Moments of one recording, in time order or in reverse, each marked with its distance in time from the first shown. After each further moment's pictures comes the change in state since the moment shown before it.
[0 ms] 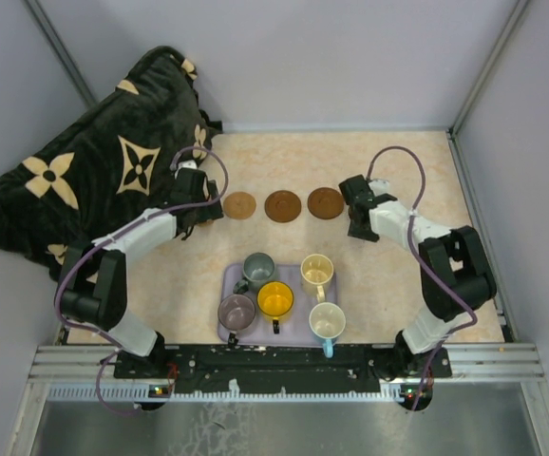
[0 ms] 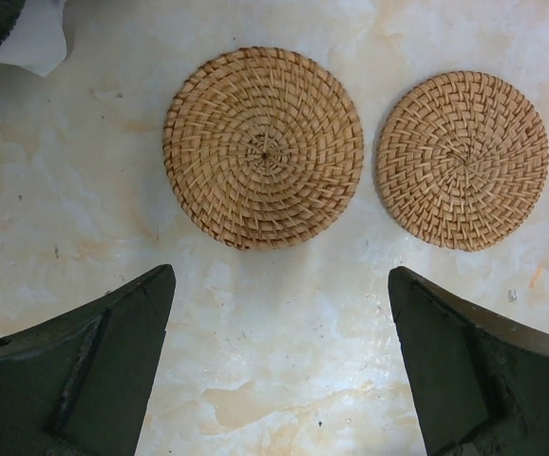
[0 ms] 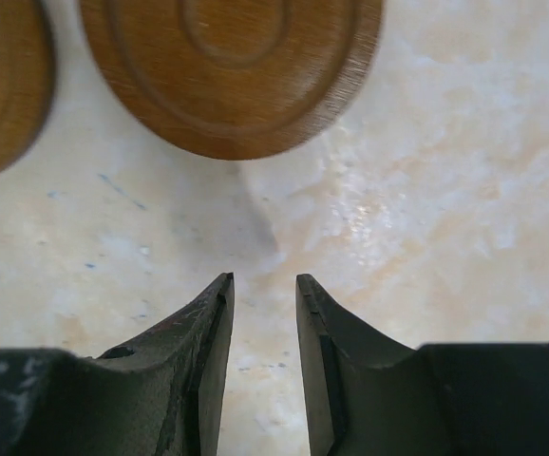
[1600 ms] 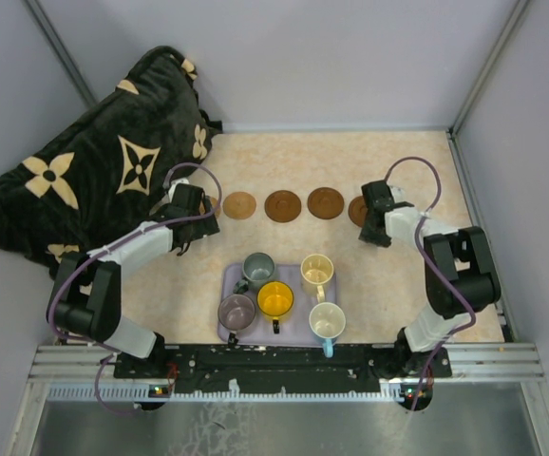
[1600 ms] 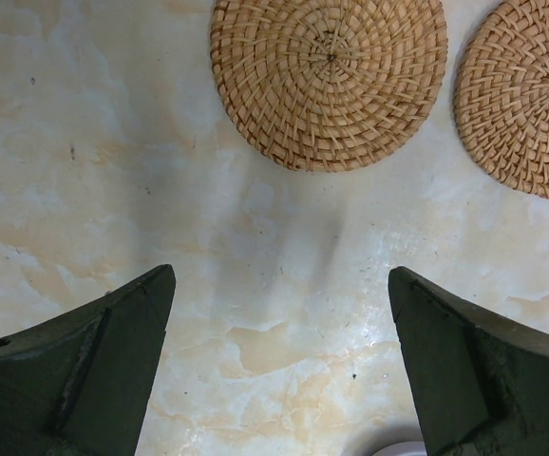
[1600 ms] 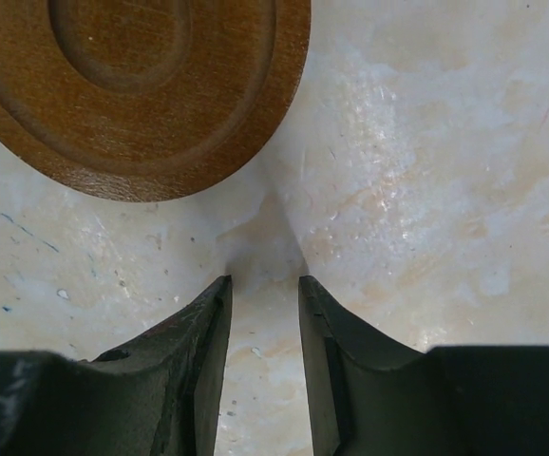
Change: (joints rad) left arm -0.005 -0.081 -0.137 -0.042 -0.023 -0.103; right arm -0.177 -0.039 -0.151 0.138 -0.143 -0.089
